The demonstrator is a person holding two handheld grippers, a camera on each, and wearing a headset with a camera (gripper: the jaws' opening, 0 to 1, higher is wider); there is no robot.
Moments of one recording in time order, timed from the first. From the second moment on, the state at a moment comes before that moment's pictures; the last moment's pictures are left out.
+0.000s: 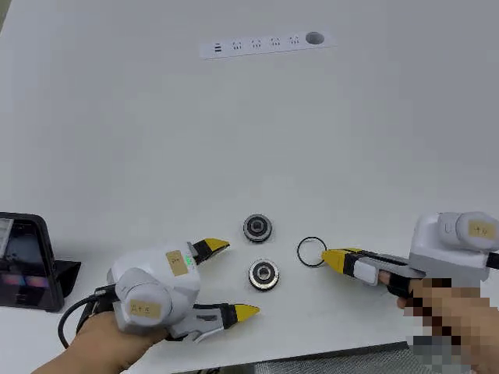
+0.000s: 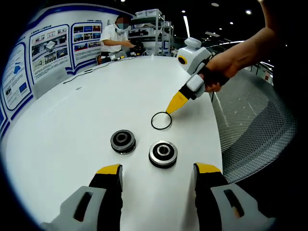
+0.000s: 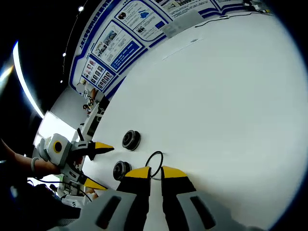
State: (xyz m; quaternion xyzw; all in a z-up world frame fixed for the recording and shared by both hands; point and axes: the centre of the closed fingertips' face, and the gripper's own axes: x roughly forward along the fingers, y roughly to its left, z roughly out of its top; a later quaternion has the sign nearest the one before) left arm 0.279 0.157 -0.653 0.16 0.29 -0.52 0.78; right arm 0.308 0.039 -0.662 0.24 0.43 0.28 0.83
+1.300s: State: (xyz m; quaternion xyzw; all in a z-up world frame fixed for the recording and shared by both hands) left arm 0.281 0.131 -0.647 0.17 0.28 -0.55 0.77; right arm 0.292 0.094 -0.653 0.24 0.43 0.35 0.80
